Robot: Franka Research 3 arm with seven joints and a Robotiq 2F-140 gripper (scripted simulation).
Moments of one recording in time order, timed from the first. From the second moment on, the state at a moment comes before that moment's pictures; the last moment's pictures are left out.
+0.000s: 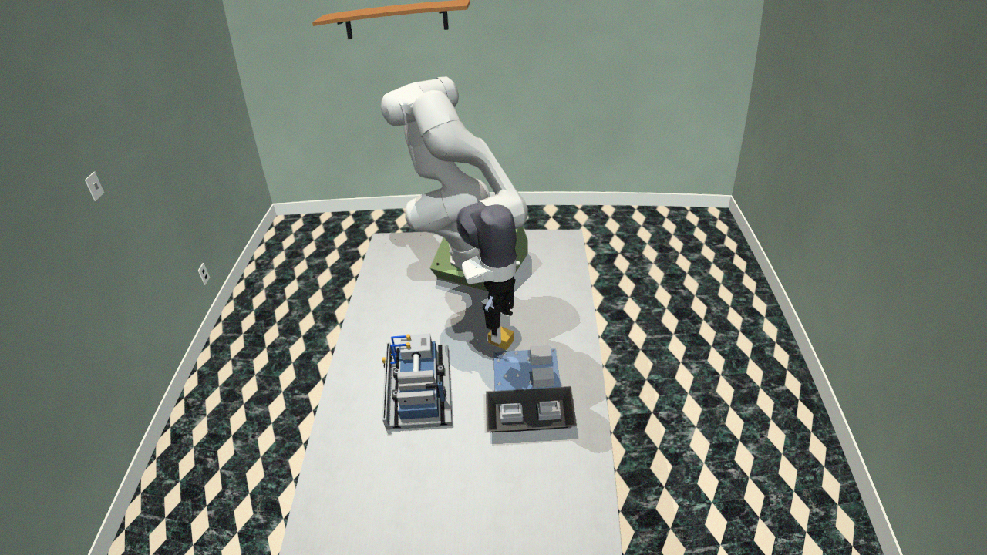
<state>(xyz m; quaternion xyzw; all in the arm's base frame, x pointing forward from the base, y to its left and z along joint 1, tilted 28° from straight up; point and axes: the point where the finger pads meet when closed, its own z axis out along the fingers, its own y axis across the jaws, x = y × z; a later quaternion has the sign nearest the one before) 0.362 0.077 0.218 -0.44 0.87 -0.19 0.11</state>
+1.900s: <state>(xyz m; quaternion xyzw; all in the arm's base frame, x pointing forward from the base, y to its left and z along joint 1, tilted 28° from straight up) 0.340 0.104 0.204 -0.66 0.71 -0.23 0.07</state>
